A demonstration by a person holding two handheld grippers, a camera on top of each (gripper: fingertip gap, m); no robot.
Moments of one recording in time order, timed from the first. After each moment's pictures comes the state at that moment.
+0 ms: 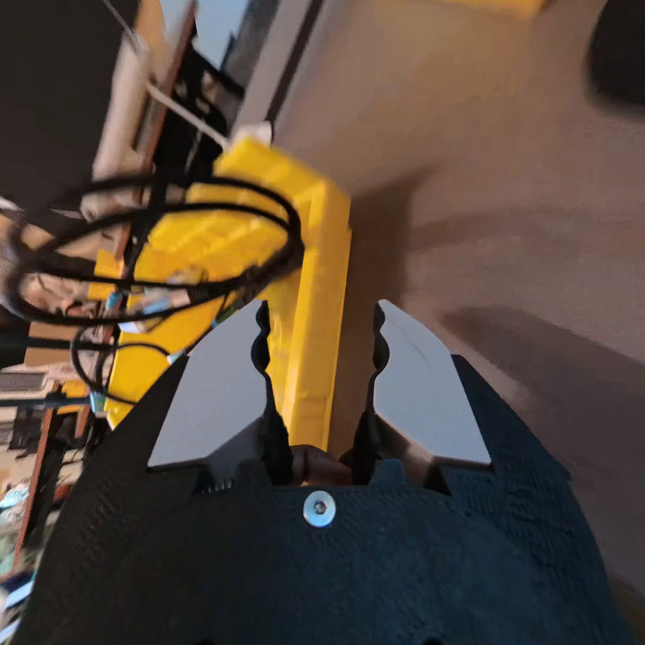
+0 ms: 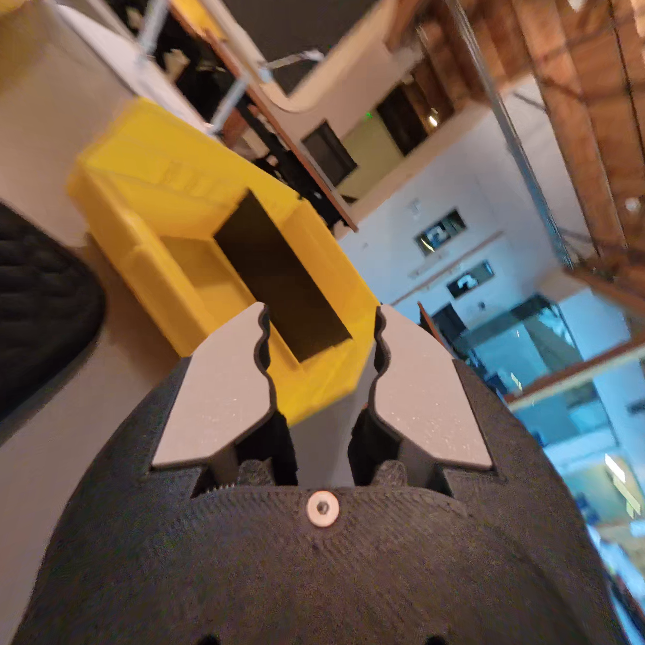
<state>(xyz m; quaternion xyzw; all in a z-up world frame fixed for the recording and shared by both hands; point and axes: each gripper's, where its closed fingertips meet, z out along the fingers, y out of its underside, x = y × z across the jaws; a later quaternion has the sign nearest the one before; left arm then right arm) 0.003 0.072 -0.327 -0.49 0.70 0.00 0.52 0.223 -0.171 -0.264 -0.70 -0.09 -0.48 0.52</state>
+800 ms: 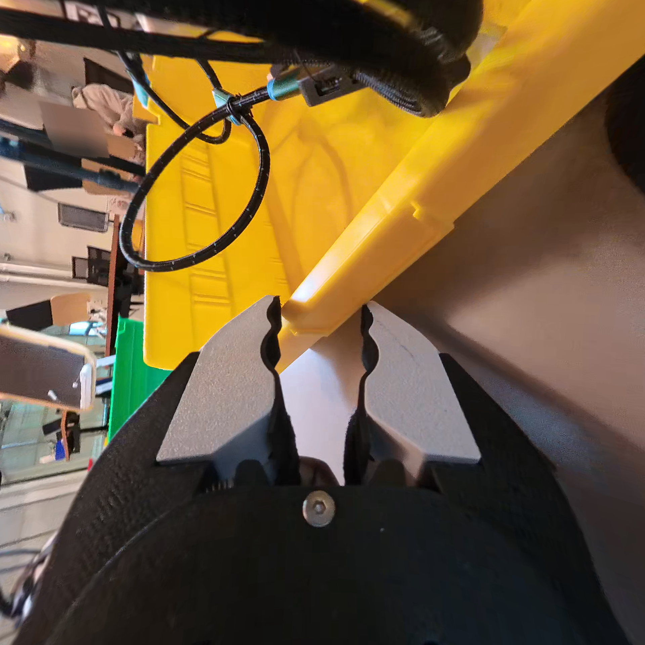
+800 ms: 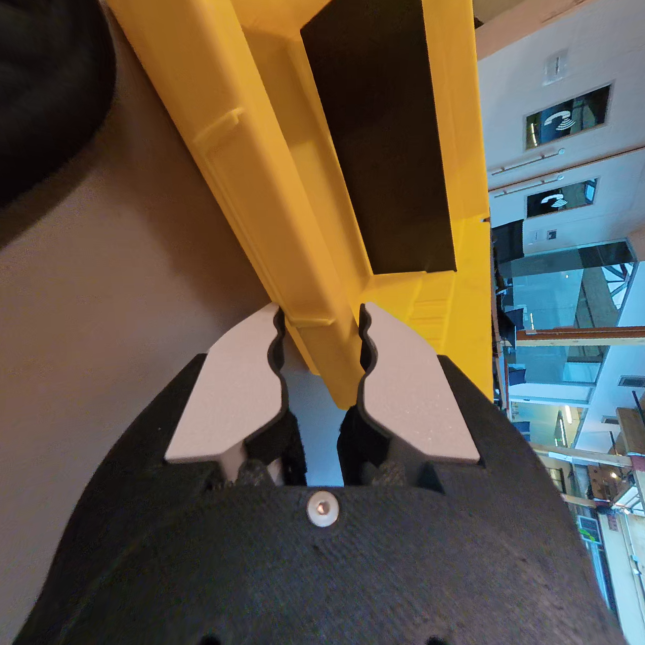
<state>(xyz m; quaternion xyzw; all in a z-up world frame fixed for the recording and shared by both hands) -0.232 0.229 -0.351 -0.59 0.62 0.15 0.49 0.258 -0.184 -0.358 -0.84 -0.12 -0.45 0.28</state>
